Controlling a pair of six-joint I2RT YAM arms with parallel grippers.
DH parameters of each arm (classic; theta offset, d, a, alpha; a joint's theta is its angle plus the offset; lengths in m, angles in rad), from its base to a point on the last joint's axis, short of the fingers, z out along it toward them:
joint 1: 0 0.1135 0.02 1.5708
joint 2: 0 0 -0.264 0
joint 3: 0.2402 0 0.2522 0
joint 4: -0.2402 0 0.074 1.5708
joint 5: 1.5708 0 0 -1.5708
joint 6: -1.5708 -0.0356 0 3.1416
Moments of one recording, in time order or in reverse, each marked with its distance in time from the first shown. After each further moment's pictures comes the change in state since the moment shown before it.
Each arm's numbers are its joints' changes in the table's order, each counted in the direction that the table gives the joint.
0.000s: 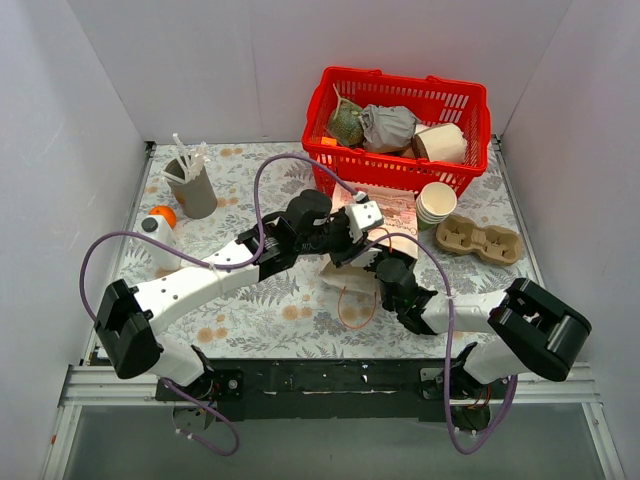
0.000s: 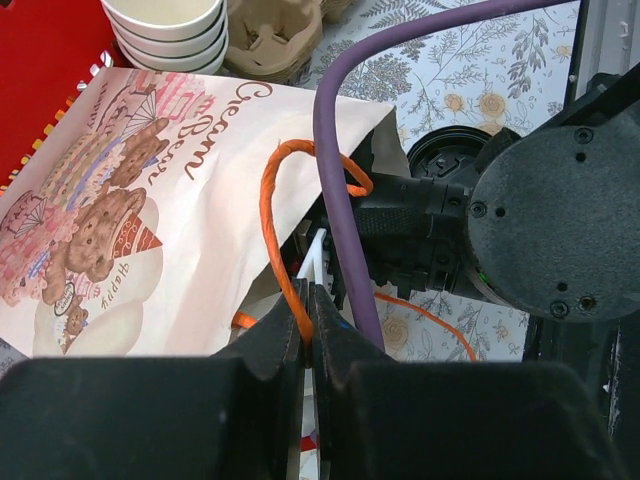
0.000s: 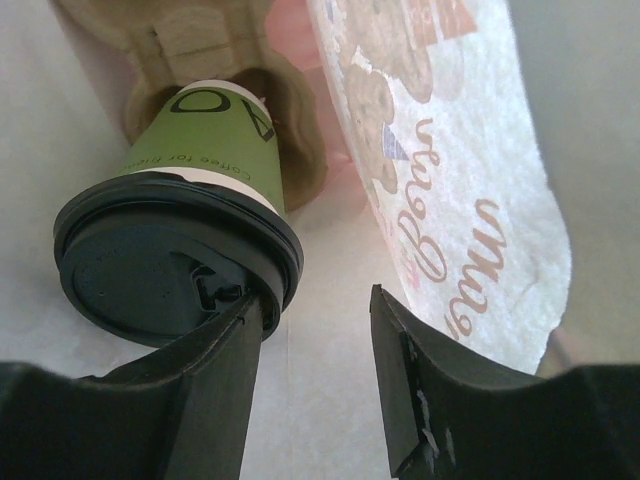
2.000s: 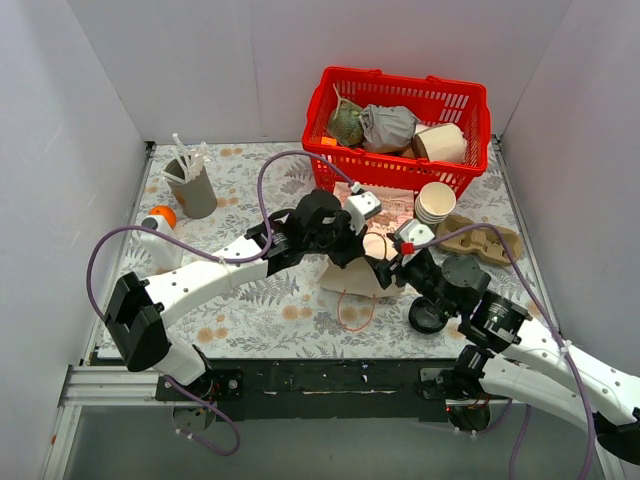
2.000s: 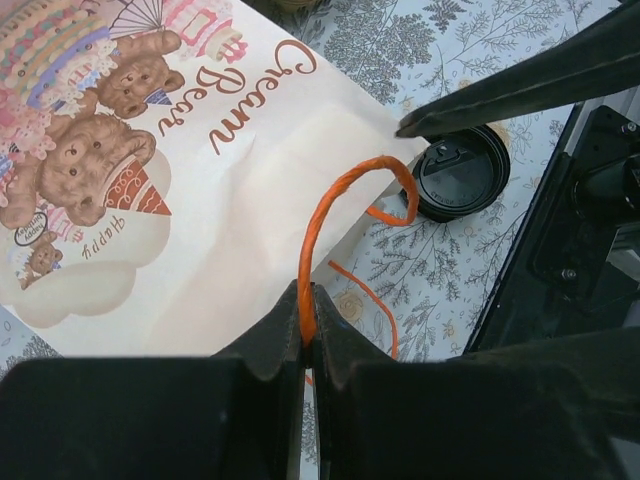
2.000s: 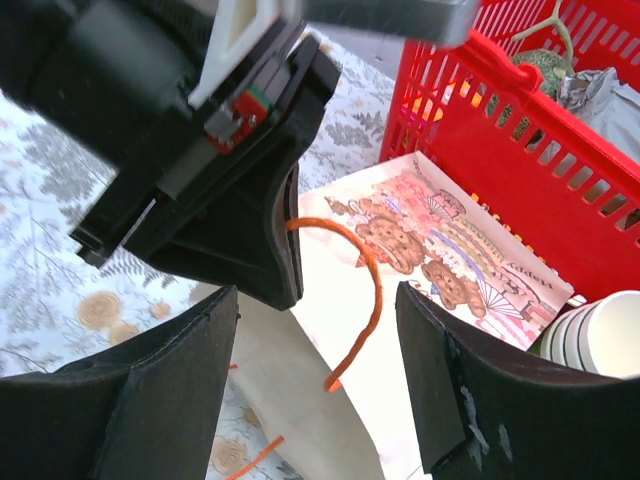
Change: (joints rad) left arm 0.003 -0.061 0.049 -0.094 -0.092 0.256; right arm 0.057 0.727 0.251 -0.855 -0.621 -0.846
